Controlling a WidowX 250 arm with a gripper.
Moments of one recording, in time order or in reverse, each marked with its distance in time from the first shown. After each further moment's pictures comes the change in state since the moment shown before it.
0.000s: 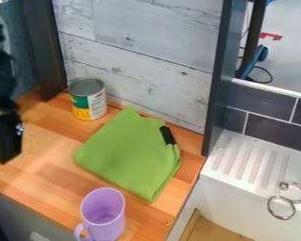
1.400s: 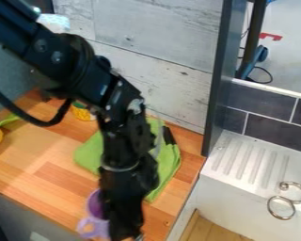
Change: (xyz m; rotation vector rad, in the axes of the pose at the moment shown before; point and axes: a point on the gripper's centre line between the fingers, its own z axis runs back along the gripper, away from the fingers) arm 0.022 -0.150 -0.089 0.008 -0.007 -0.642
